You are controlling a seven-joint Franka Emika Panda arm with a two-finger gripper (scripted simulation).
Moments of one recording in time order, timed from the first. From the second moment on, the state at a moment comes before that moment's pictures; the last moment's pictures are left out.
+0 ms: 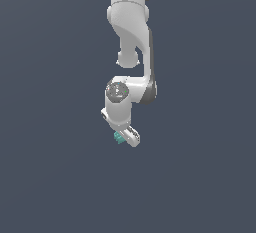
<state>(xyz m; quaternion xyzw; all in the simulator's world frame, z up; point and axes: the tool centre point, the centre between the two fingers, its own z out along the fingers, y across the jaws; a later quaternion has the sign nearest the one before) 0.031 -0.032 0.045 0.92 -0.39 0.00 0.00</state>
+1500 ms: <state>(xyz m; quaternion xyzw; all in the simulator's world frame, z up) 0.037 0.057 0.048 0.92 -0.39 0.00 0.00</state>
